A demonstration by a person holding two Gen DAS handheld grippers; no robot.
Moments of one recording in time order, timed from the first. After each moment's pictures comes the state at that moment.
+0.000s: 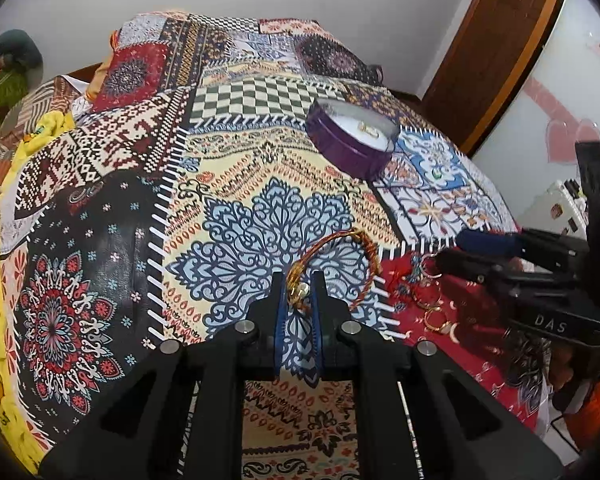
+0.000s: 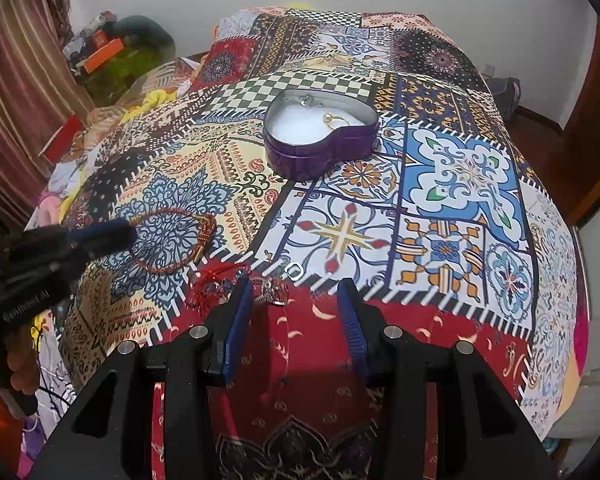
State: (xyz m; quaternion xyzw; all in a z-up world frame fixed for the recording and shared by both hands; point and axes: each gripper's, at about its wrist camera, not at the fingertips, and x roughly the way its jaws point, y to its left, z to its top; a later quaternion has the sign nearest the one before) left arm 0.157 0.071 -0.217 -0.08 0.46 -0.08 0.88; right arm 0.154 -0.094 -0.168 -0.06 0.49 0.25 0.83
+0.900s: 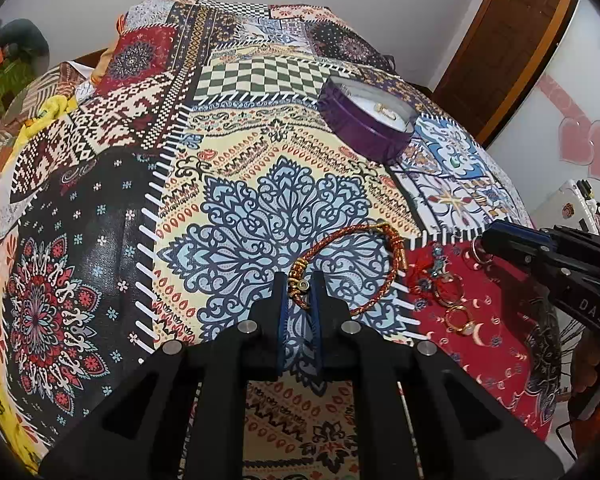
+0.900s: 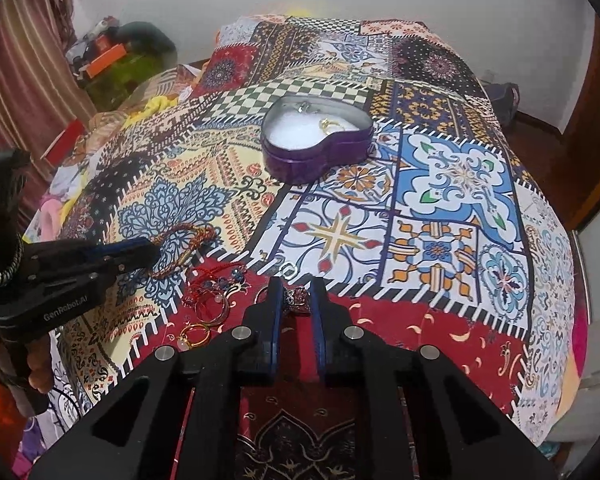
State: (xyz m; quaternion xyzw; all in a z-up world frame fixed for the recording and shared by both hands) left arm 0.165 0.070 -0.232 -0.09 0.48 -0.06 0.87; right arm 0.152 -0.106 -0.161 -0.05 0.47 0.25 0.84
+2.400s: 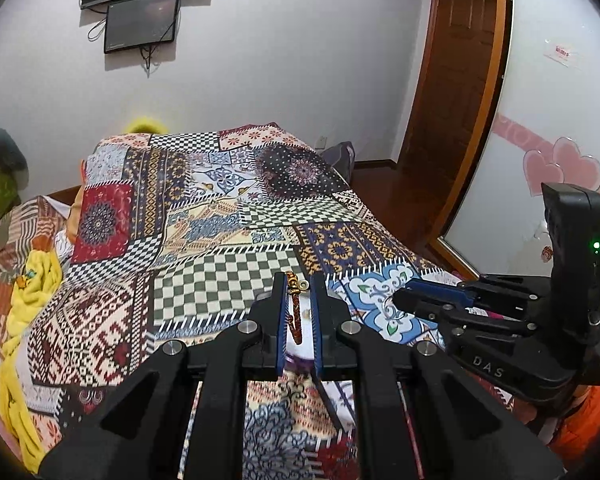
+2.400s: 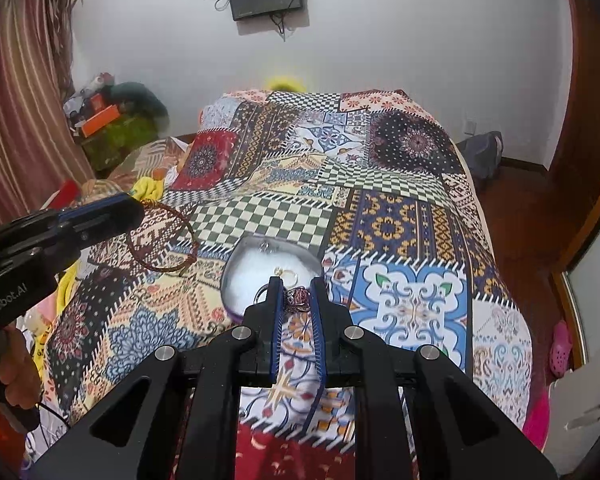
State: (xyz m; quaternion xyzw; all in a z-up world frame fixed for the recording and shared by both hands) left arm 0.237 0.024 -0.106 -0.02 0.32 -0.11 0.94; right arm 0.223 -0.118 -0.101 -0.02 0.38 0.25 0.89
